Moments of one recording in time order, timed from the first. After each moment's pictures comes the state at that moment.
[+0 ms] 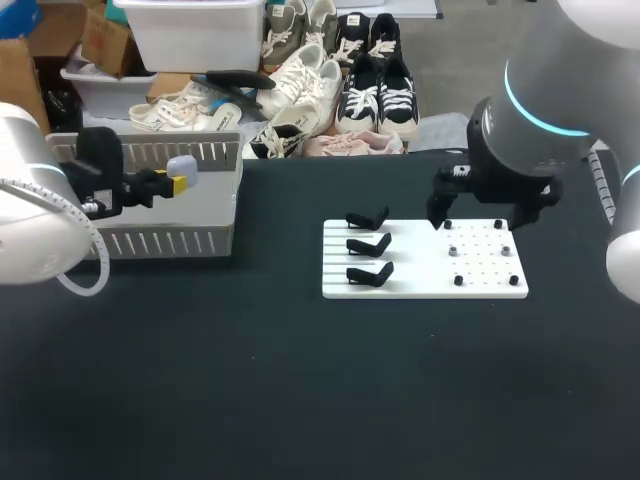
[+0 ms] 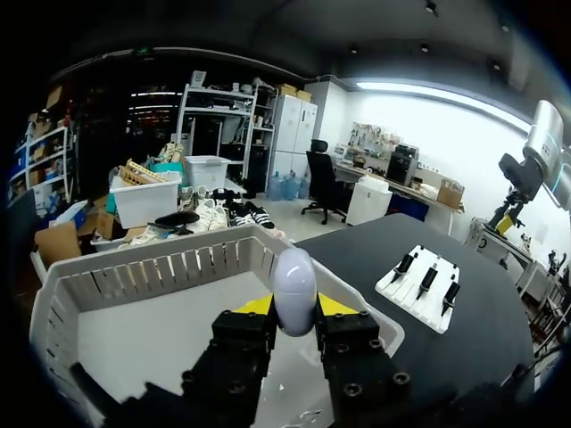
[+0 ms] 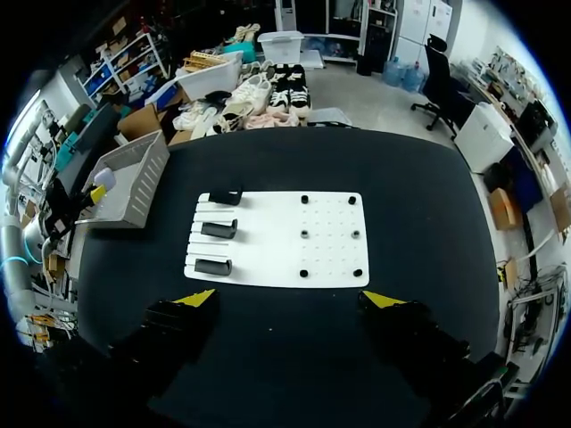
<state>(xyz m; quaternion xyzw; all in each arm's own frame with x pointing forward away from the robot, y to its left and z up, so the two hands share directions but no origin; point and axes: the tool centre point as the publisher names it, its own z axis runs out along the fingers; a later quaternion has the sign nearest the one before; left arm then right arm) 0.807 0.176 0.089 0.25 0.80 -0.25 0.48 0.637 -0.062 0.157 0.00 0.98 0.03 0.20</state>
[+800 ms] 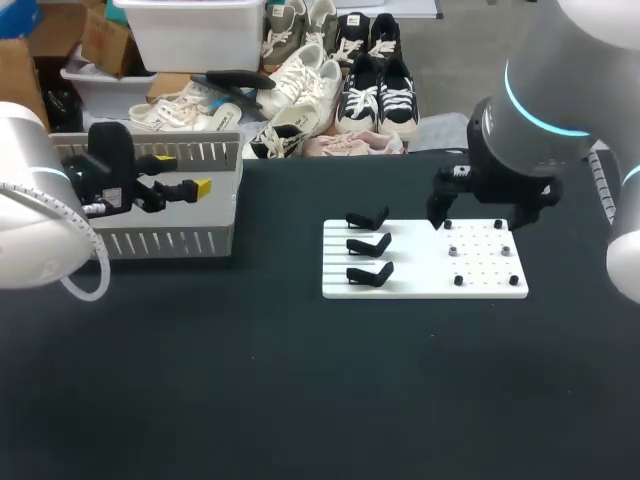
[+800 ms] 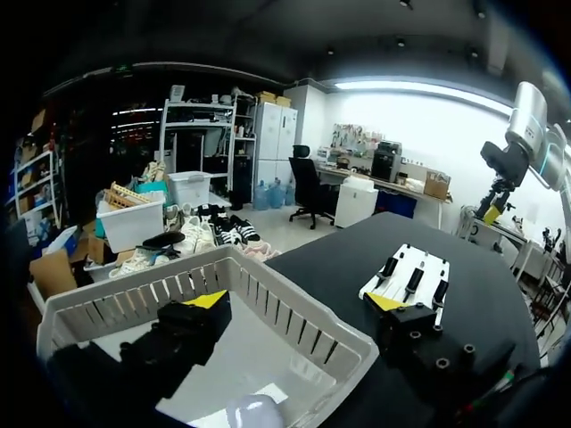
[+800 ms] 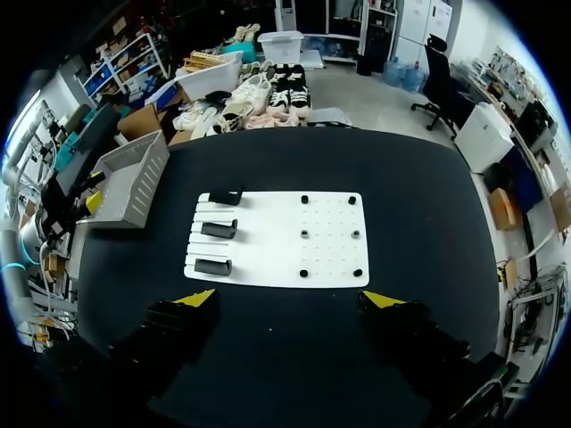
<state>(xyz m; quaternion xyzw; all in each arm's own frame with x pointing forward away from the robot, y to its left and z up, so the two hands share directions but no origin) 0.797 0.149 0.108 0.30 0.77 -0.25 0.50 0.637 -0.062 0.157 0.00 0.98 0.03 0.20</state>
